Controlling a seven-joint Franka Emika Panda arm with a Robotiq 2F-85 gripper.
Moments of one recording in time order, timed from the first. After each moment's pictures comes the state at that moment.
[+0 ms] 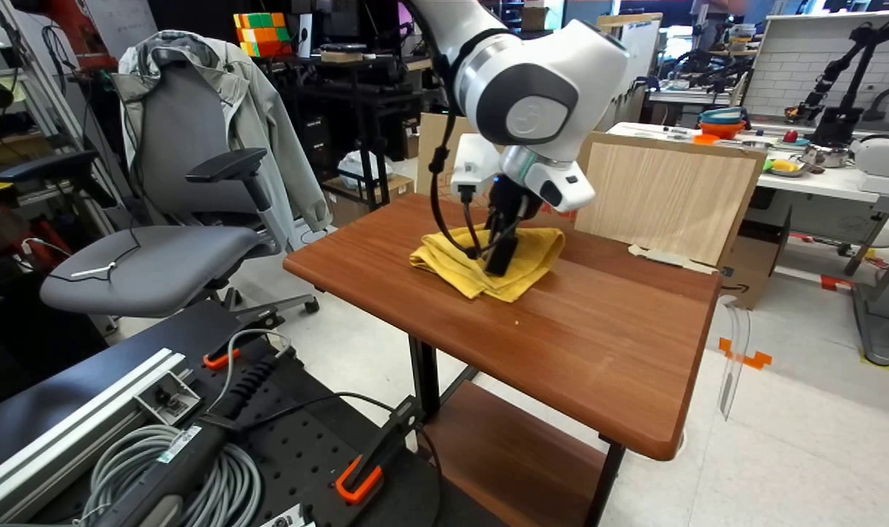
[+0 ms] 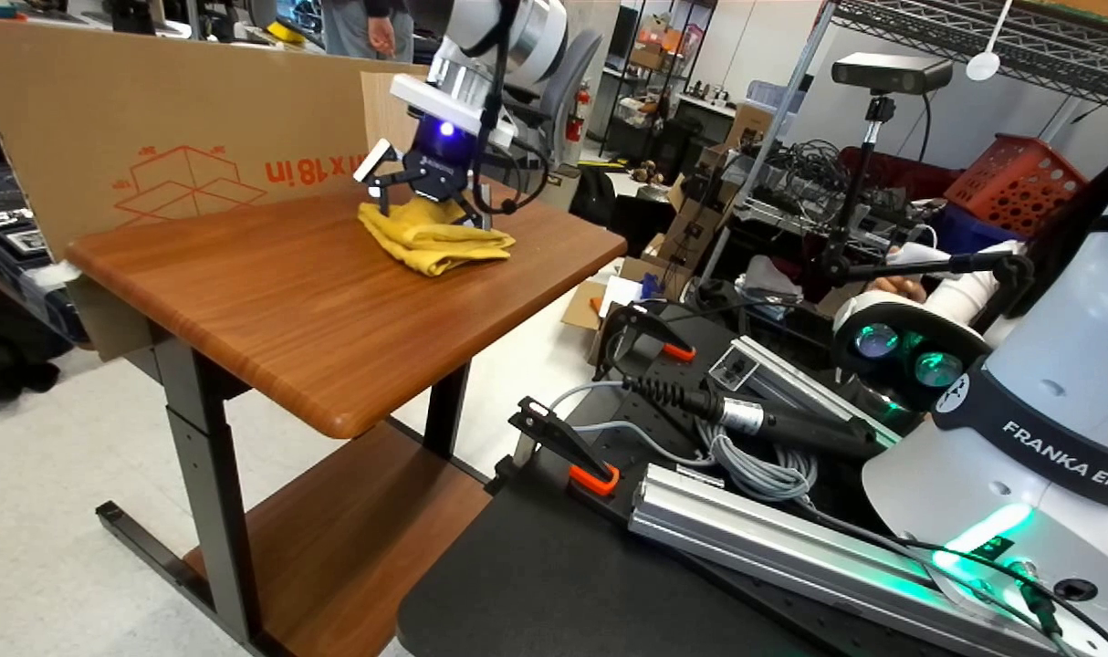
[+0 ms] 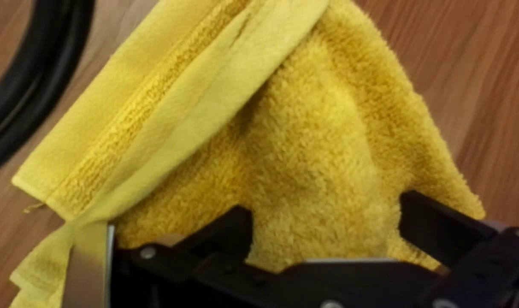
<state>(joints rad) -0.11 0.79 -0.01 -1.66 0.50 2.27 0.47</state>
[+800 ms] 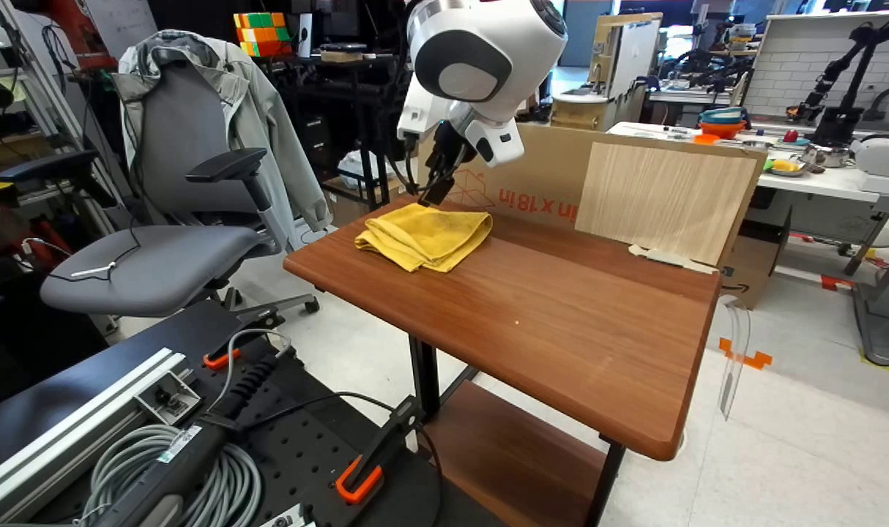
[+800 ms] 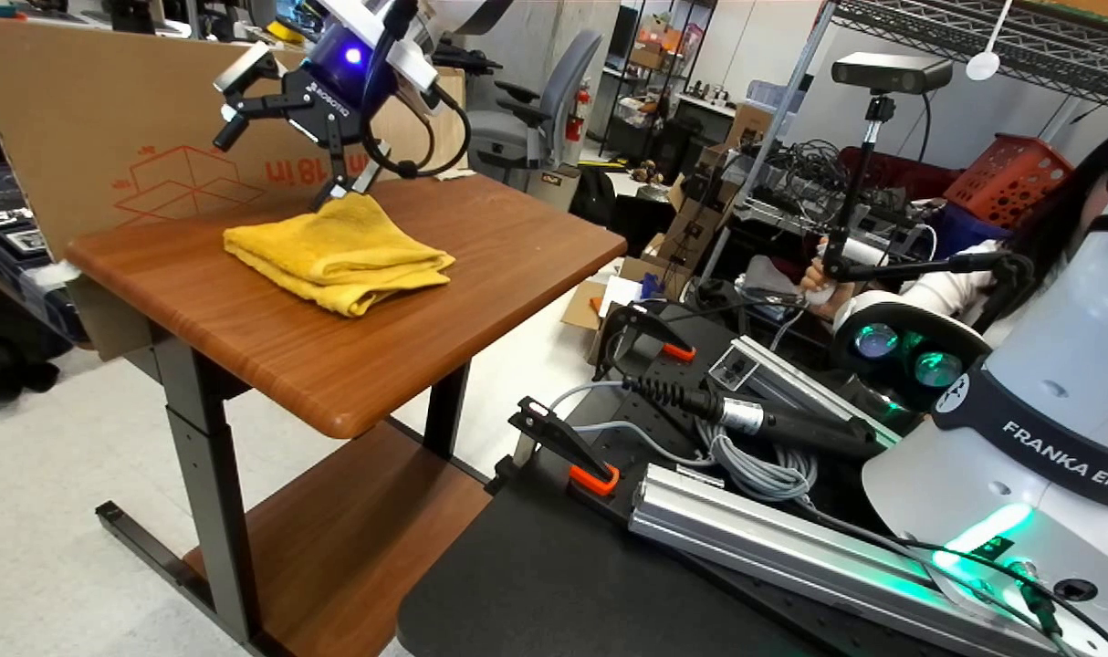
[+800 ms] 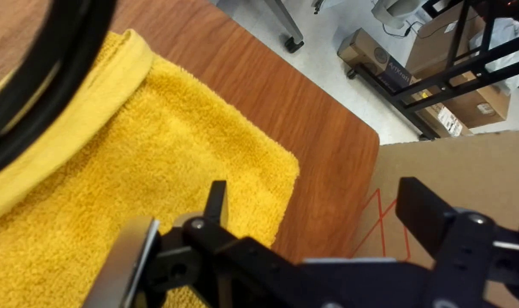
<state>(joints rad) -0.10 0.74 0.14 -1.64 0.82 2.25 0.33</state>
